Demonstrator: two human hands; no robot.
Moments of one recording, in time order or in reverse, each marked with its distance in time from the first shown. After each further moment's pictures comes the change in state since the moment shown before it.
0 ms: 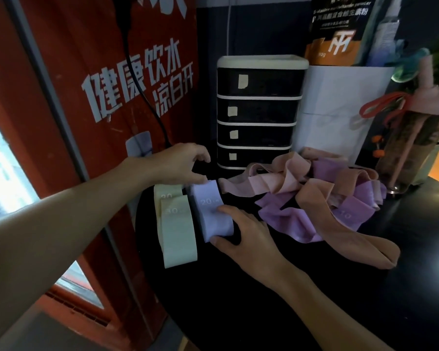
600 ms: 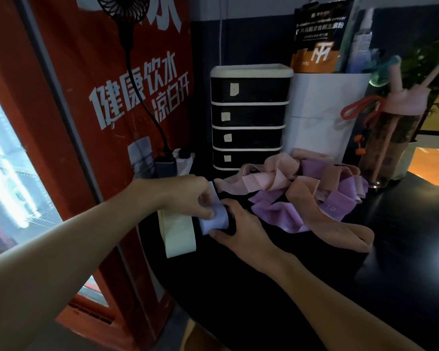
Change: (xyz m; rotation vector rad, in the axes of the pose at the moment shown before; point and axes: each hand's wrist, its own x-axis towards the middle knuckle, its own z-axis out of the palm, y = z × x) left_hand -0.043 0.046 0.016 0.075 -0.316 0.077; right_hand -0.005 -0.006 -0.006 0.138 0.019 0.015
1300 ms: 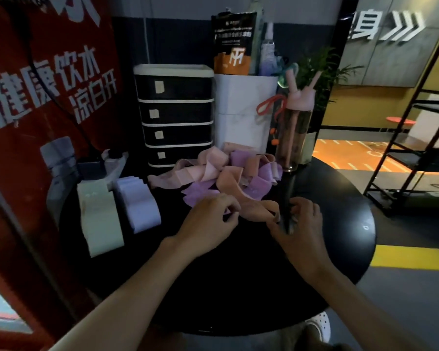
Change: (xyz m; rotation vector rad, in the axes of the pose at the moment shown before) left_hand 0.048 0.160 0.101 -0.397 0.522 0.195; right_hand -0.145 0.063 -0.141 -0.221 0.543 0.380
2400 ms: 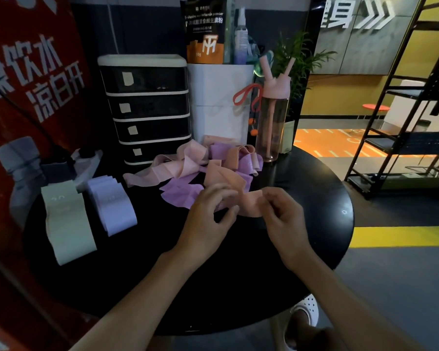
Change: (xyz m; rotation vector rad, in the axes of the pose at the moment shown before) left_hand -0.005 0.023 0.040 -0.298 0.212 0.101; right_hand -0.001 -0.008 -0.003 0.594 0.023 -0.091
